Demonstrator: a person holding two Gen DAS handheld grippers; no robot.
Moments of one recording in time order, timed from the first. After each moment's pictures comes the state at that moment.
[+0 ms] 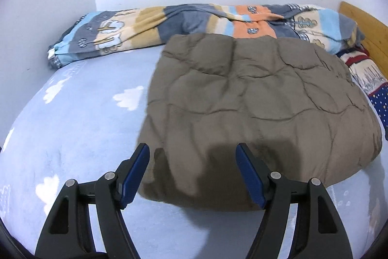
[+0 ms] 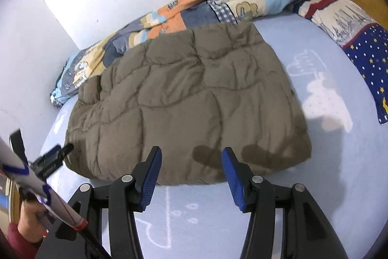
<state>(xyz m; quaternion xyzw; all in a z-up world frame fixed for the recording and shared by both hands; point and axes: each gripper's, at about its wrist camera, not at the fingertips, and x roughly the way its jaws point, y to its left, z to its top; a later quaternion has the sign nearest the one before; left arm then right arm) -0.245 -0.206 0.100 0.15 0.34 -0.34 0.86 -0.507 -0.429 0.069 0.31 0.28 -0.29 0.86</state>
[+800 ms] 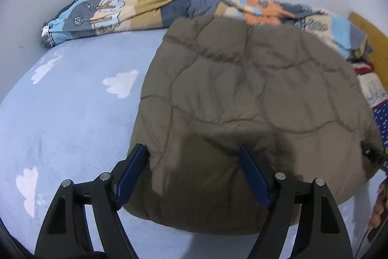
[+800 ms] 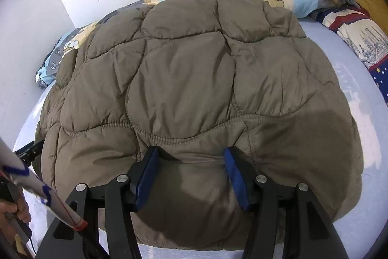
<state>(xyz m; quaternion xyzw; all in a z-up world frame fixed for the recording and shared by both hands) -0.215 -0.223 0.080 0.12 0.38 -0.34 0.85 -0.425 -0.462 0.019 0.25 0.32 -0.30 0.86</state>
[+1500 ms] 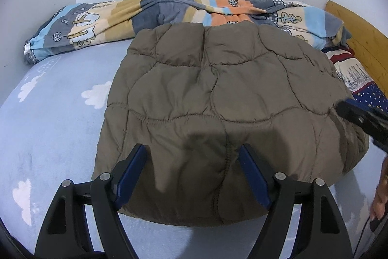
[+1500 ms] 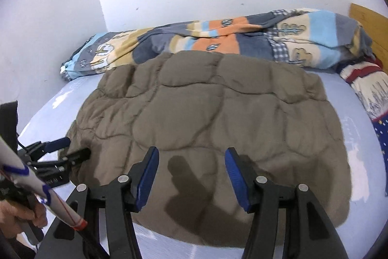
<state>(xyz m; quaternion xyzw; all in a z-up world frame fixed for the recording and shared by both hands) -0.247 -0.241 0.086 0.14 0.37 -0.40 0.83 -0.393 -0.398 0.079 0.15 0.28 -0.25 0.91</state>
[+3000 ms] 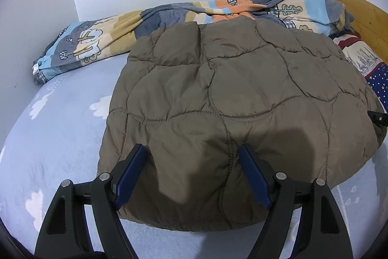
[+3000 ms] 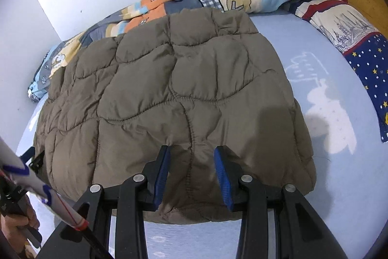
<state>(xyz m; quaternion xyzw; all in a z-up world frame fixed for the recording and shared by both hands) -0.263 -0.249 0.075 0.20 0.32 -0.37 0.85 -0.476 -0.475 0.020 0.28 0.32 -0.33 0.85</state>
